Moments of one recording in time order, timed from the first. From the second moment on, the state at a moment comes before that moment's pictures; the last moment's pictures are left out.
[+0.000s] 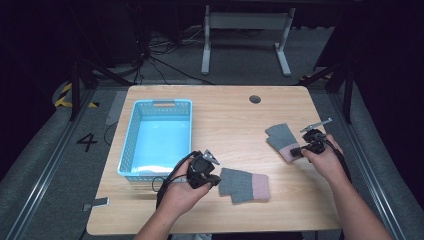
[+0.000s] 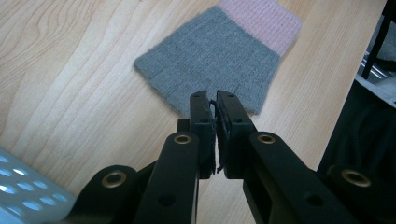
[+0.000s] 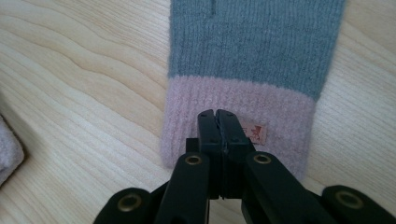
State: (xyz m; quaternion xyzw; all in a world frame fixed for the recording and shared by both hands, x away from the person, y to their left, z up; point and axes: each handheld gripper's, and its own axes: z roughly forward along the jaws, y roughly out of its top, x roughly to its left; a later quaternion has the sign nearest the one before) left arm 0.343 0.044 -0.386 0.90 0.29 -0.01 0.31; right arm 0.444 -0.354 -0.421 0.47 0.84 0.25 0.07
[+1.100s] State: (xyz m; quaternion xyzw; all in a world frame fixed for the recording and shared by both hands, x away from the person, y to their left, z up) left arm 0.340 0.051 -0.382 0.90 0.29 -0.01 0.33; right arm 0.478 -0.334 -0.390 0.48 0.83 0.25 0.11
